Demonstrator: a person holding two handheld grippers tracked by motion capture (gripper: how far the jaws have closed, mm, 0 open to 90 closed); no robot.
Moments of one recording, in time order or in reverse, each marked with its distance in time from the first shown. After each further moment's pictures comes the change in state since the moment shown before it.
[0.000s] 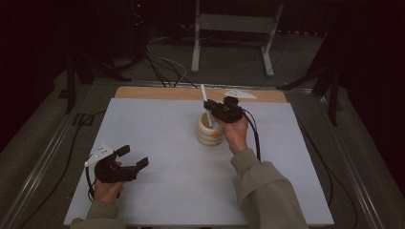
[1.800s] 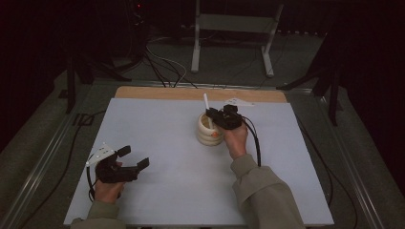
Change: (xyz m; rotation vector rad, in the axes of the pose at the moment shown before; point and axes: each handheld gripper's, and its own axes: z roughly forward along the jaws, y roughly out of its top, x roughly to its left) left arm 0.000 -0.001 0.002 0.008 -0.004 0.001; right arm -0.012 -0.032 0.008 0.047 -0.048 0.008
